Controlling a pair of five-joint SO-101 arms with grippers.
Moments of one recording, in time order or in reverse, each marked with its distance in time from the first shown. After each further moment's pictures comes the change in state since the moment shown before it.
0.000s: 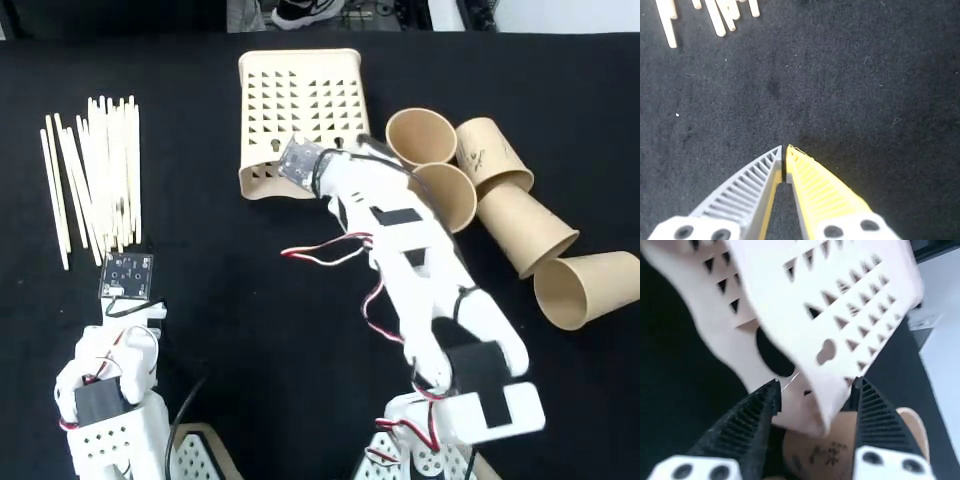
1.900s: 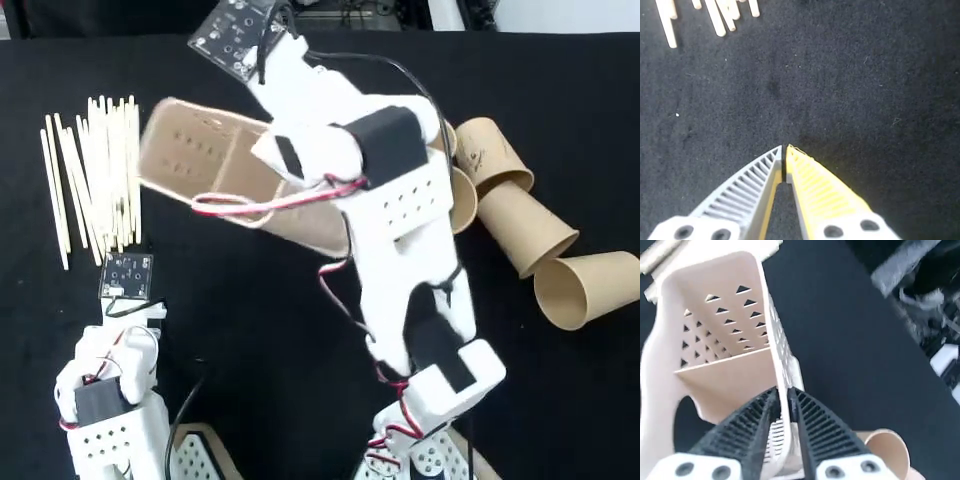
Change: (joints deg) left arm 0.0 0.0 0.0 0.0 0.0; right arm -17.8 10.1 -94.2 91.6 -28.3
